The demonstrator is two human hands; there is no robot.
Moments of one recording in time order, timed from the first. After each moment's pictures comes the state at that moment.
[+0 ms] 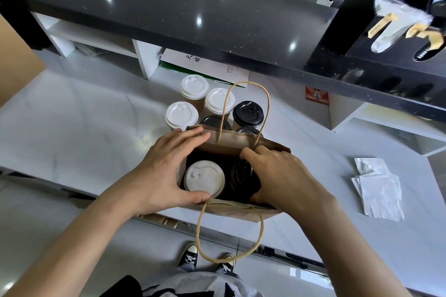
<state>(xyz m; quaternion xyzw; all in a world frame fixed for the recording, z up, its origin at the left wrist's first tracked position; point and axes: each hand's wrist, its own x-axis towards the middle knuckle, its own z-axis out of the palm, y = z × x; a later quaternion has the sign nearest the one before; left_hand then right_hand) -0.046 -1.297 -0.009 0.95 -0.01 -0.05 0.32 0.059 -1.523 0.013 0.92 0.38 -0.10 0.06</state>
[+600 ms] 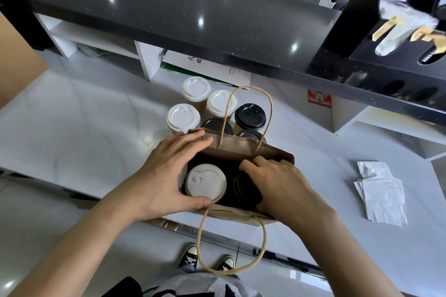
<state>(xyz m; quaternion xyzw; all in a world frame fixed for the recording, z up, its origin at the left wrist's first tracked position) -0.046 -1.296 -0.010 0.95 -0.02 -0.04 0.32 0.056 -1.527 -0.005 0.90 0.42 -0.10 0.07</state>
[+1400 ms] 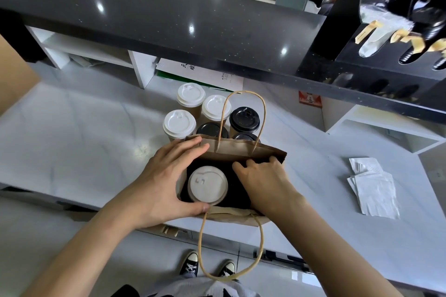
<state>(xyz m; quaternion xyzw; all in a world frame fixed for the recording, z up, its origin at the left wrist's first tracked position) -0.050 -1.294 -0.013 0.95 -0.04 -0.02 0.31 0.057 -1.508 -0.019 0.91 0.38 -0.09 0.15</state>
